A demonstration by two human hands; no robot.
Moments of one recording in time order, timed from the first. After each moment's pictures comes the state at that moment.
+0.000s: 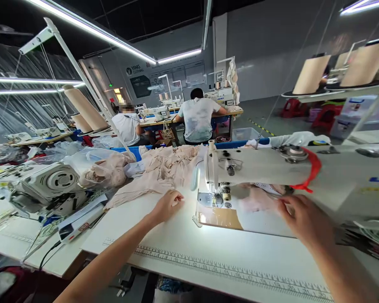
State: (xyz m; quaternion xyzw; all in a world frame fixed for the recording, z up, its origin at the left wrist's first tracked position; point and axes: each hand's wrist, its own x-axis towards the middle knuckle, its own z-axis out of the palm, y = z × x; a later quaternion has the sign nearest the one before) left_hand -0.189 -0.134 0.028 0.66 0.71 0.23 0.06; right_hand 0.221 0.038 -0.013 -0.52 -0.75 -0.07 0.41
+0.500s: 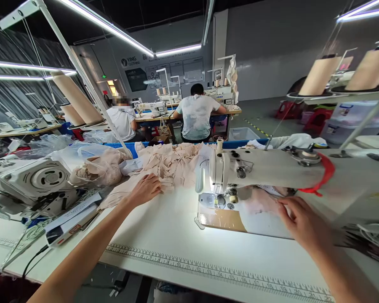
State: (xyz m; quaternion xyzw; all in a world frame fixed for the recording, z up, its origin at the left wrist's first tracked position) left_hand -0.296 -0.128 0.047 0.76 0.64 0.06 -0.13; right_hand 0.208 0.021 0.000 -0.46 -0.79 -0.02 0.41
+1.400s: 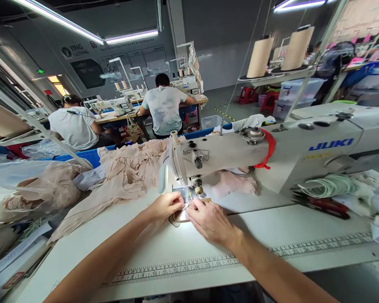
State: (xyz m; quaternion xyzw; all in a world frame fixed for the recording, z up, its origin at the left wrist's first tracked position) left_hand -0.135 -0.076 0.024 0.70 0.61 0.18 0.34; right_hand 0.092 -0.068 0.010 -0.22 -0.95 -0.03 0.21
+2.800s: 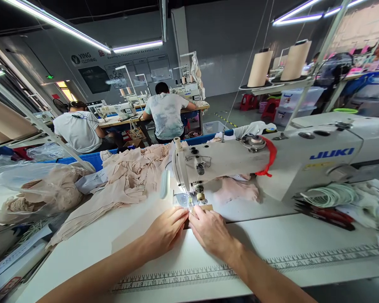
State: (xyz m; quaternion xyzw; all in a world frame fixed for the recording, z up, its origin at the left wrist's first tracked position) left_hand -0.121 -0.125 0.017 0.89 0.40 0.20 -0.08; right_hand 0.085 -0.074 0.000 -0.27 -0.94 -0.03 0.20
